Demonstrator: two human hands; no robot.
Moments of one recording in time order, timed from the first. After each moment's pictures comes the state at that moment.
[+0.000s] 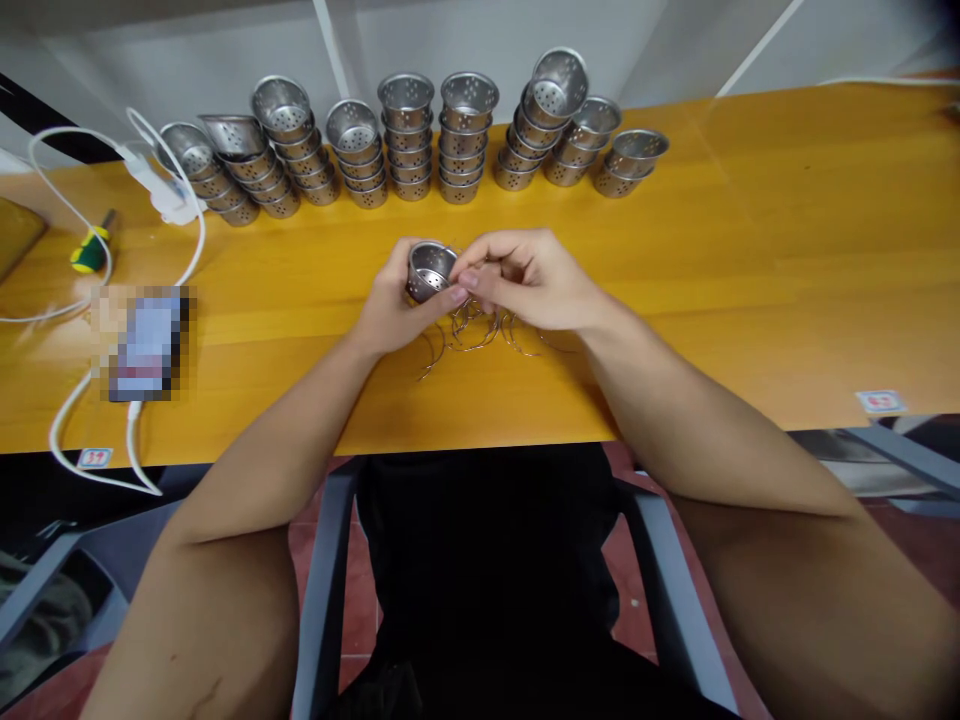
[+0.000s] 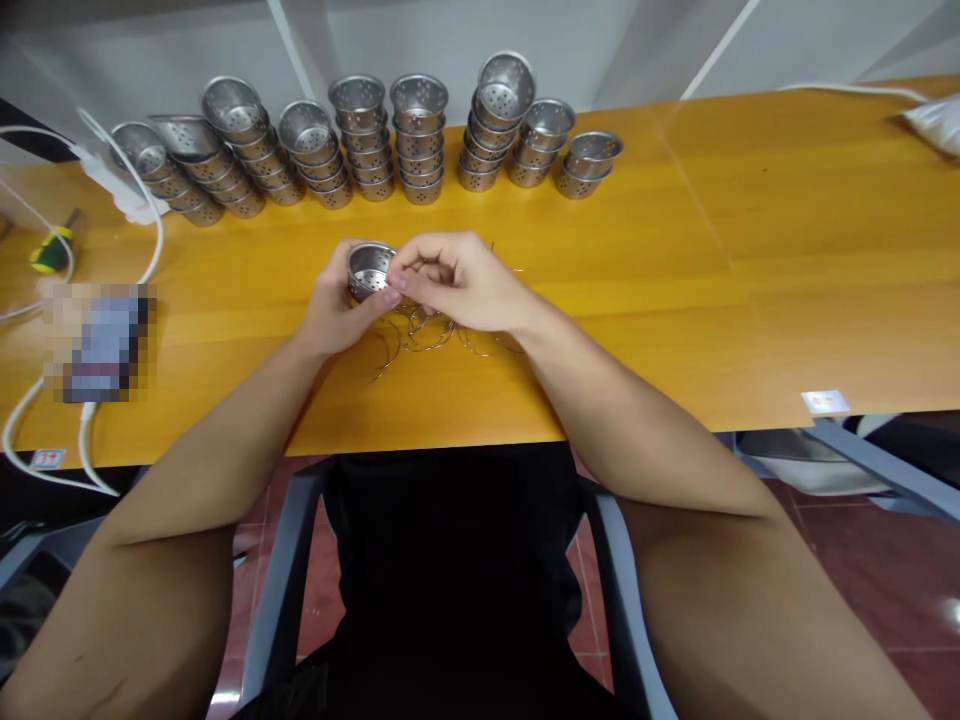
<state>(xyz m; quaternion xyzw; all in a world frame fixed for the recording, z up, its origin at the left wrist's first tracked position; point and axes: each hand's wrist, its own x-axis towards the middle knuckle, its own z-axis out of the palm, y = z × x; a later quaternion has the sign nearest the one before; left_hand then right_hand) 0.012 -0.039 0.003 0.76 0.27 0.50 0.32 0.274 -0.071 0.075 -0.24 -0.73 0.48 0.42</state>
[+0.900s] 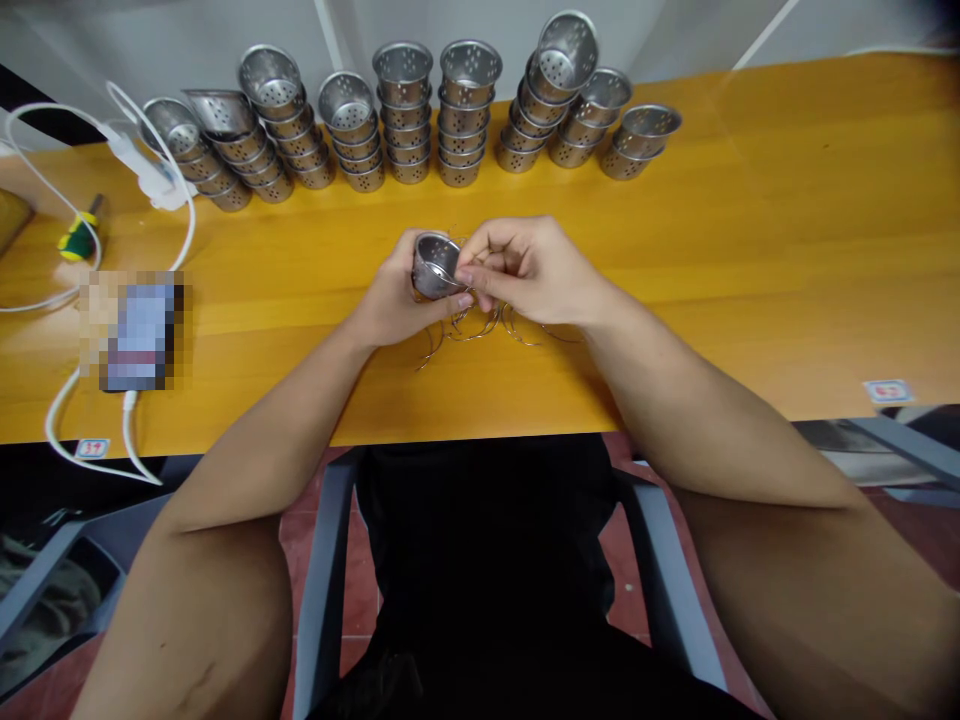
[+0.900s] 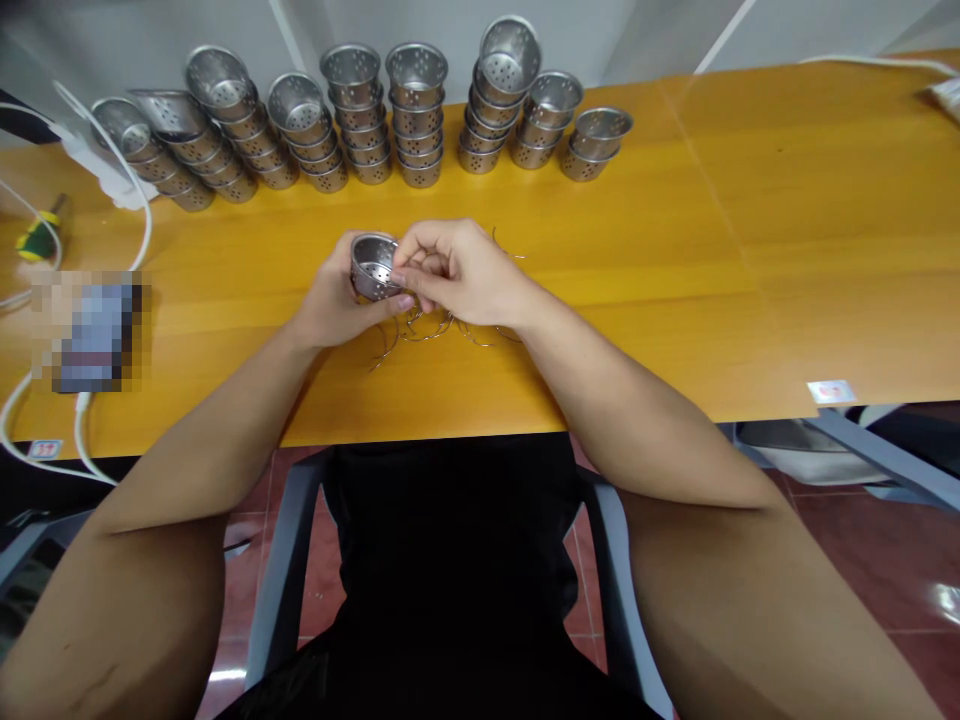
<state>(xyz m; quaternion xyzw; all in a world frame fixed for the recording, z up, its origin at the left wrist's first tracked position) 0.001 -0.026 -0.013 0.81 0.25 0.43 0.31 0.278 -0.077 0.071 -0.26 -0.72 0.51 0.39</state>
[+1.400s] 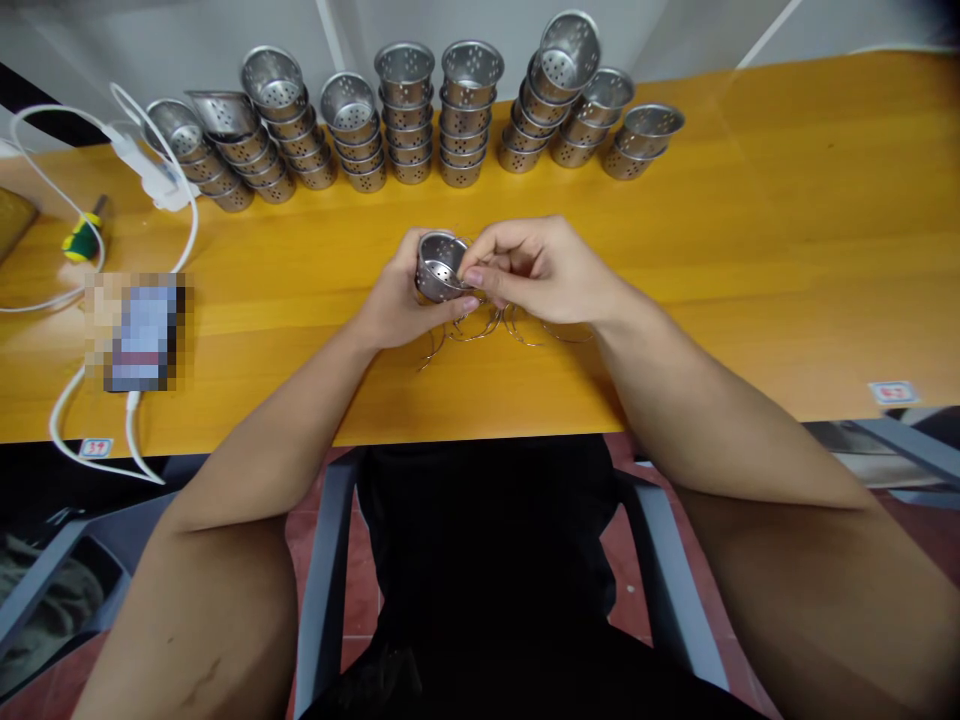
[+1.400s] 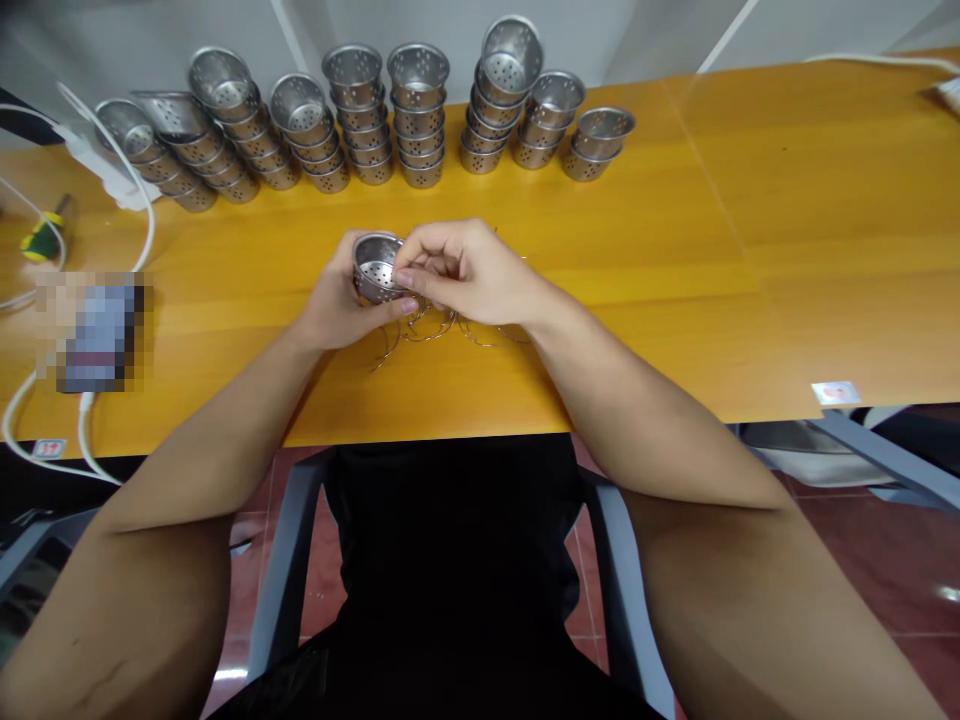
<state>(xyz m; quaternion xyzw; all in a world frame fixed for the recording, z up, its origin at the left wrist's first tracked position) 0.006 -0.029 -0.013 0.81 0.23 0.43 0.31 0.284 -0.081 0.078 -0.24 -0.74 0.49 0.40</state>
